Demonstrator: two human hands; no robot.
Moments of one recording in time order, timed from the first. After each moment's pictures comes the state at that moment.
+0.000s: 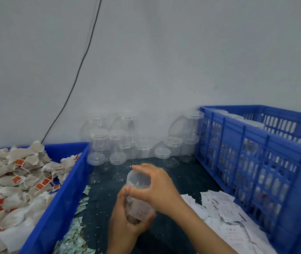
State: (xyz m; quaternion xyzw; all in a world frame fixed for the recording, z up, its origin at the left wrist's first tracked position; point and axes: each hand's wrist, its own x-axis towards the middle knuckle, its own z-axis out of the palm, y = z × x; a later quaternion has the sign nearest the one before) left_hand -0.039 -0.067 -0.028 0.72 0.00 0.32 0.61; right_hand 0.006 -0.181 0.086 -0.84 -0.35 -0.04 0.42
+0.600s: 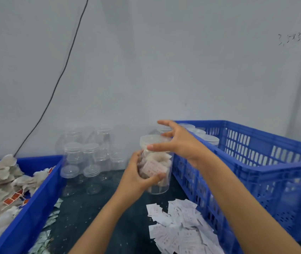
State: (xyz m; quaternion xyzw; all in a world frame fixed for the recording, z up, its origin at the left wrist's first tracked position) left_hand 0.001 -0.160 0.120 0.74 -0.12 0.21 0.62; right_hand 0.035 -0.313 0.227 -0.79 -0.29 0.00 0.54
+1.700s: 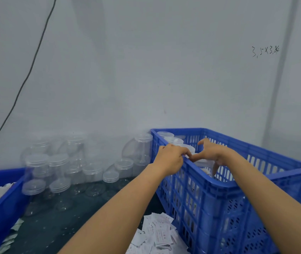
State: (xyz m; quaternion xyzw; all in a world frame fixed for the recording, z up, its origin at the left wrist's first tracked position) left_hand 0.121 -0.300 0.195 0.94 -0.21 0.19 0.18; right_hand 0.144 -0.456 0.230 -0.91 0.00 0.05 0.40
